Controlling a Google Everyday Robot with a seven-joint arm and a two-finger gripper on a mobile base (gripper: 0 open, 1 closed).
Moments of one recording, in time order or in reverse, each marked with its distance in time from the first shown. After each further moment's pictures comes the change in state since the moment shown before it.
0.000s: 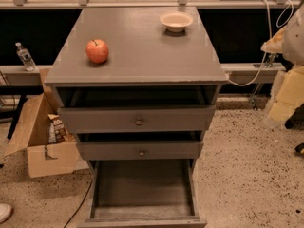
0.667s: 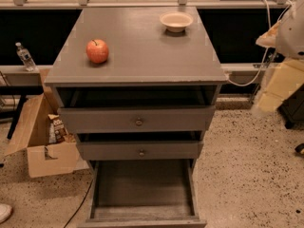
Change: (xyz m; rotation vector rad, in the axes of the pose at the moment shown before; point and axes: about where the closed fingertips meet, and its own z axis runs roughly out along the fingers) arm -0.014 -0.015 0.004 0.026 -0.058 0.023
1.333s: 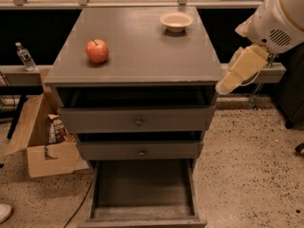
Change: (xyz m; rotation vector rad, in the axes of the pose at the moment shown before) arm -0.049 -0.047 0.028 0.061 -0.208 0.118
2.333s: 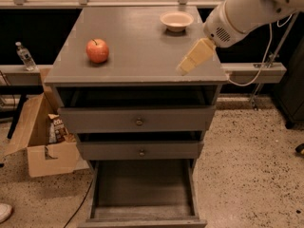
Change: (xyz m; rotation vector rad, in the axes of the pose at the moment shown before) arm -0.058 -0.056 0.089 0.035 -0.136 0.083
